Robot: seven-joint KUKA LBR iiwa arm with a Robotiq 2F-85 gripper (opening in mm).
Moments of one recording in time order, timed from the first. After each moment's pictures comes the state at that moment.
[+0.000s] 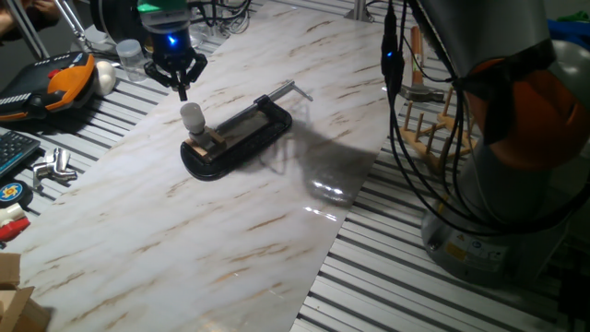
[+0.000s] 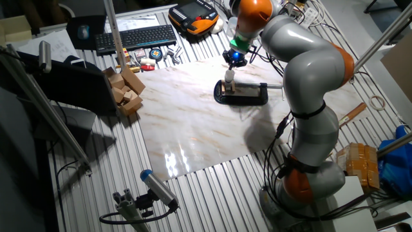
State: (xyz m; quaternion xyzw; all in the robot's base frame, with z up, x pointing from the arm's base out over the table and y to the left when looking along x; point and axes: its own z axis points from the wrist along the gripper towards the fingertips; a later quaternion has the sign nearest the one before) arm 0.660 0.026 0.167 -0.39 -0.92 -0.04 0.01
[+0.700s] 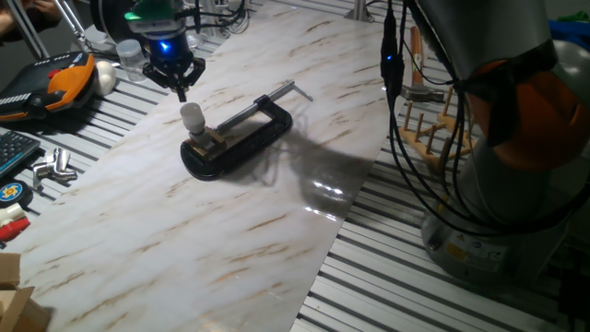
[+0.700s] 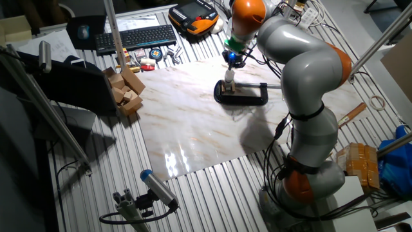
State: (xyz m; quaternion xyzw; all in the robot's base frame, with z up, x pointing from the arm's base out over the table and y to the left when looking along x) arm 0.659 0.025 0.166 -0.50 -0.87 -0.02 -0.02
